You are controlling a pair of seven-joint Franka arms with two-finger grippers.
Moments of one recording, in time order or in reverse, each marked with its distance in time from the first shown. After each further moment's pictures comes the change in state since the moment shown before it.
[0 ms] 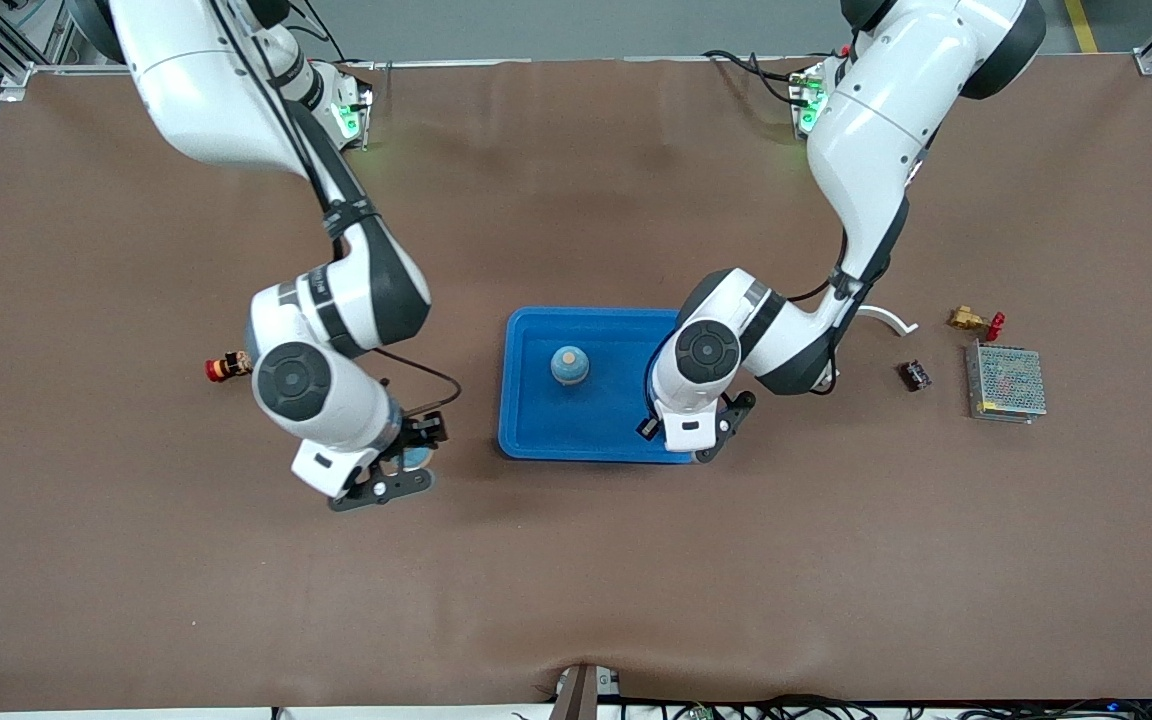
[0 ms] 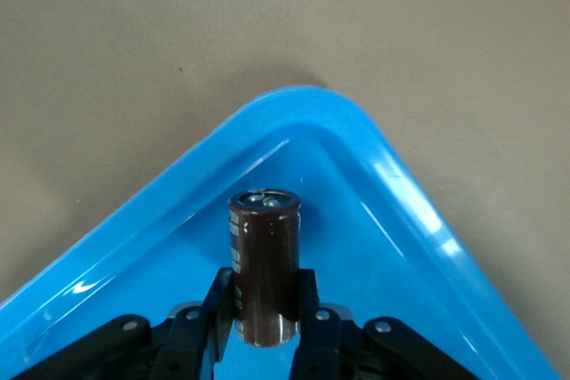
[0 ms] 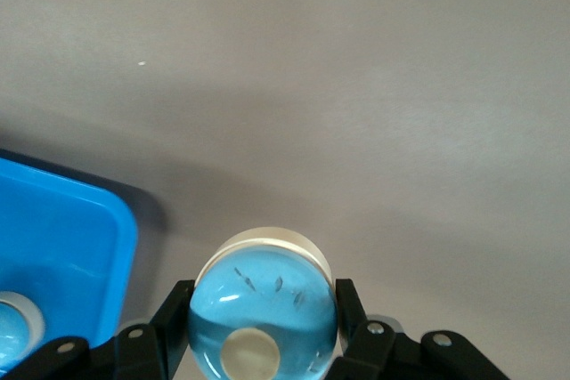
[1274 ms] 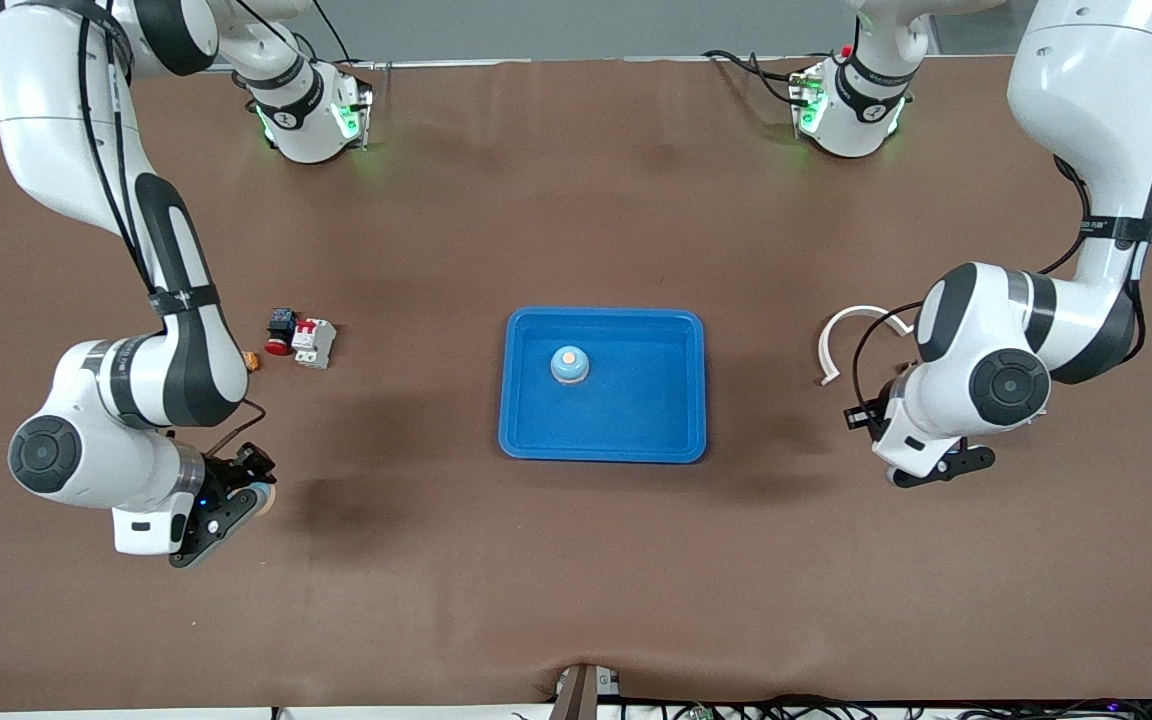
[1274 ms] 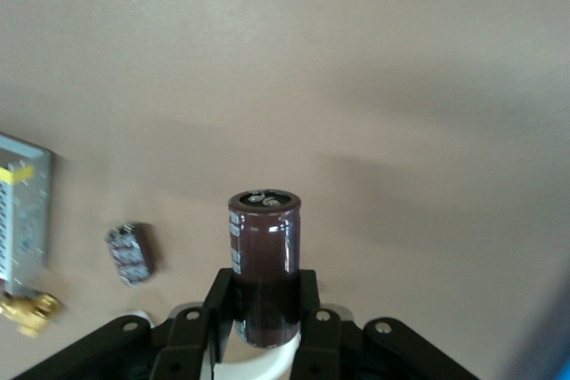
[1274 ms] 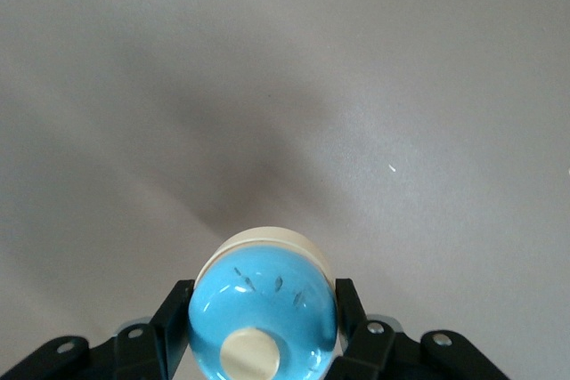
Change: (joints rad) left arm 0.423 -0.262 0.016 -0.205 0.045 -0.239 1.069; right arm -0.312 0.067 -0.002 -0.019 0.000 0.079 -0.840
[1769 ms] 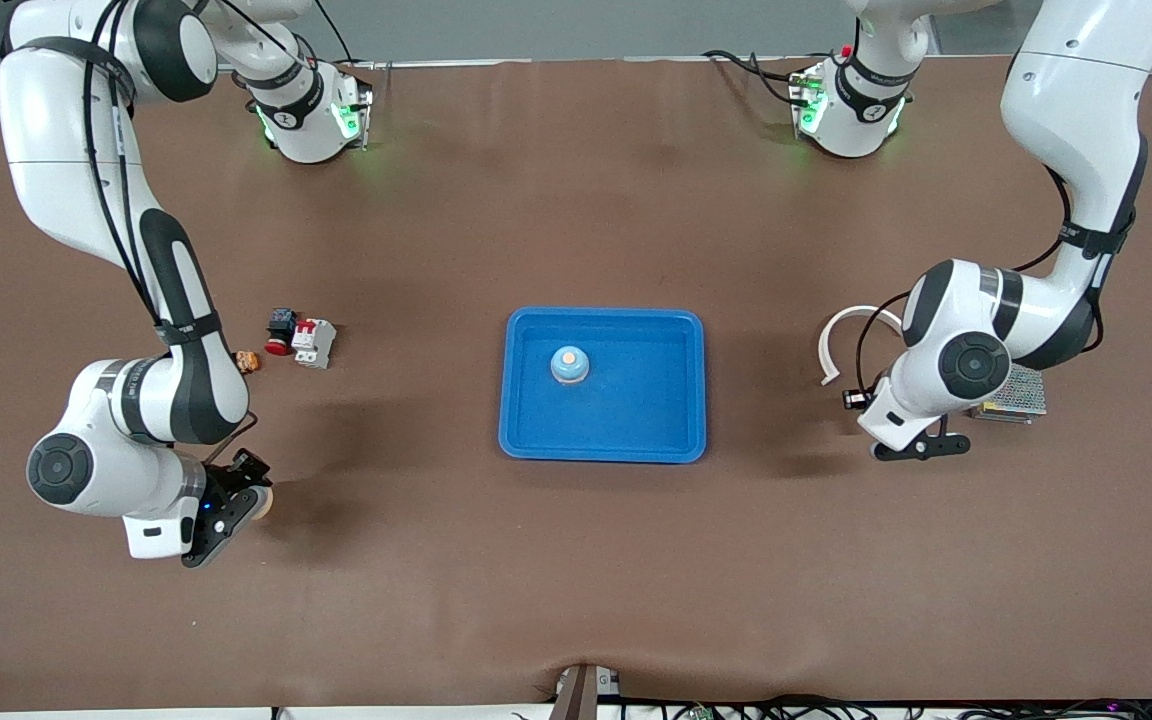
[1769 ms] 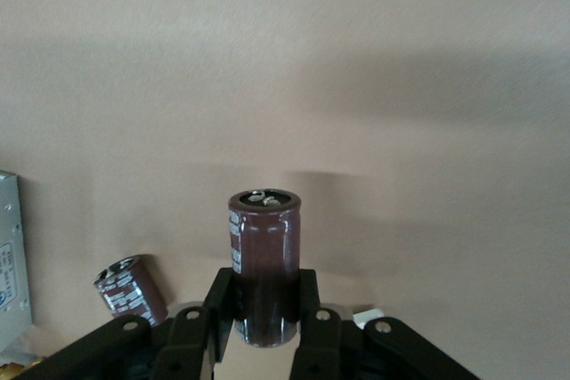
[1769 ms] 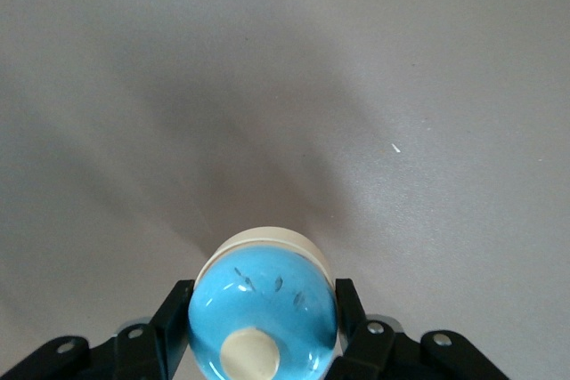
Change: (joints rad) left arm 0.035 -0.027 0.000 -0.237 0.090 0.226 0.049; right arm -0.037 0.068 0.000 -0.009 0.000 0.055 -0.116
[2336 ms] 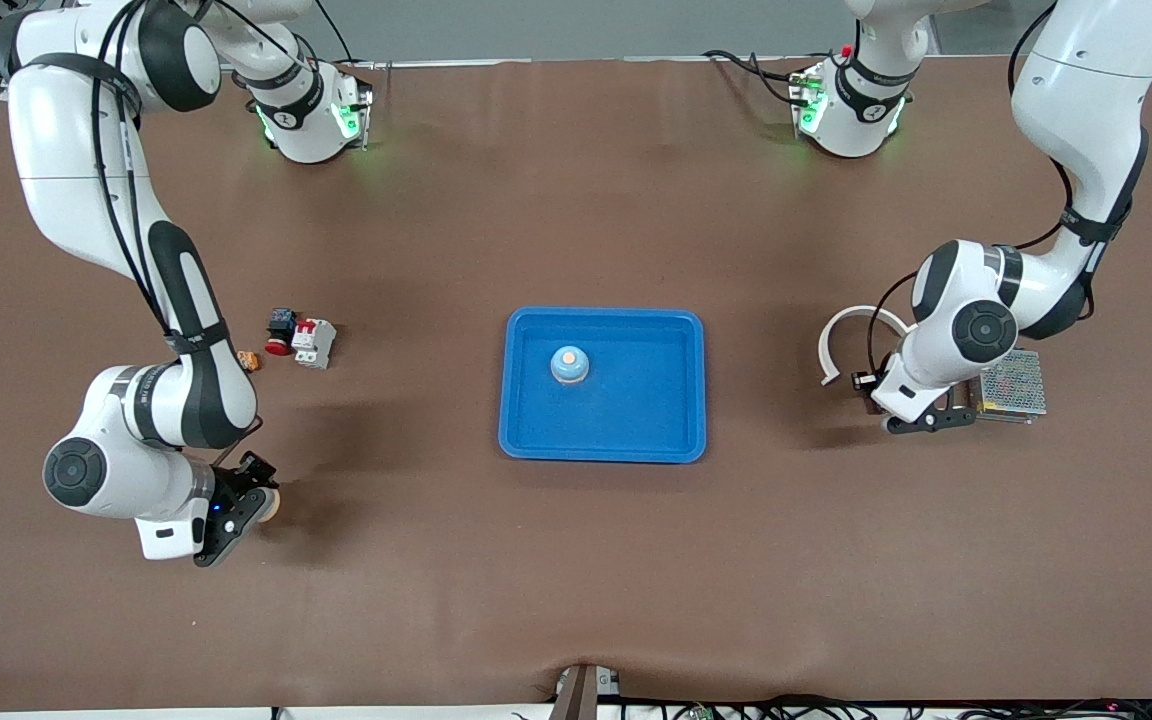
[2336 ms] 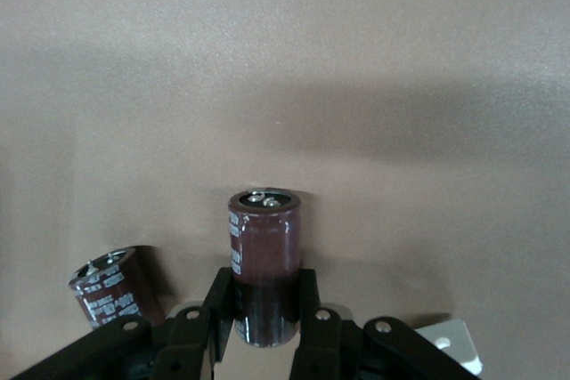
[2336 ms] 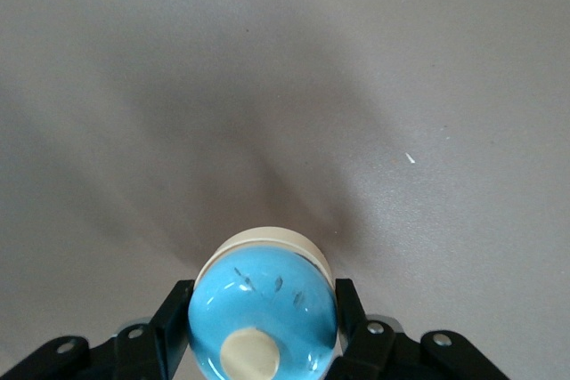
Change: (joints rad) left arm 0.087 -0.038 -0.004 -0.213 0.006 0.249 0.000; right arm -0.004 0.036 0.000 -0.002 0.018 0.041 -0.049
